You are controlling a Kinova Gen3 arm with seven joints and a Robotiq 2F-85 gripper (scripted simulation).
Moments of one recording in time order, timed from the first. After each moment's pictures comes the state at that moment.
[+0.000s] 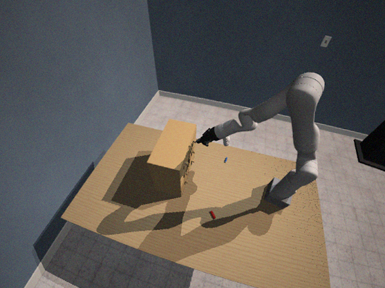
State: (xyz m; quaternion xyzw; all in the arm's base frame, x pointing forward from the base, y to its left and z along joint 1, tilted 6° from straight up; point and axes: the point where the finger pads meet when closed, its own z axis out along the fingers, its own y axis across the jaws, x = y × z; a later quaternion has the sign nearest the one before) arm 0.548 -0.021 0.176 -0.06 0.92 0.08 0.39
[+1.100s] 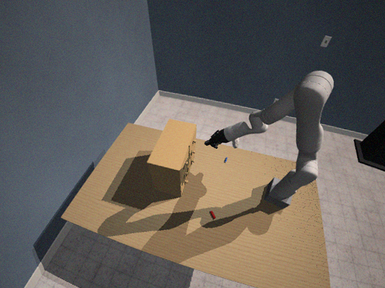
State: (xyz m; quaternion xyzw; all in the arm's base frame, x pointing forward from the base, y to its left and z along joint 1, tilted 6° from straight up) arm 0.499 -0.028 0.173 -0.06 0.92 0.08 0.39
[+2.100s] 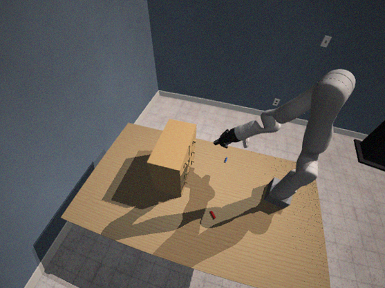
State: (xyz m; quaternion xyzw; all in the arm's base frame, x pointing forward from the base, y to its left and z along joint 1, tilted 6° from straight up) arm 0.449 -0.040 0.192 -0.05 0.92 0.08 0.39
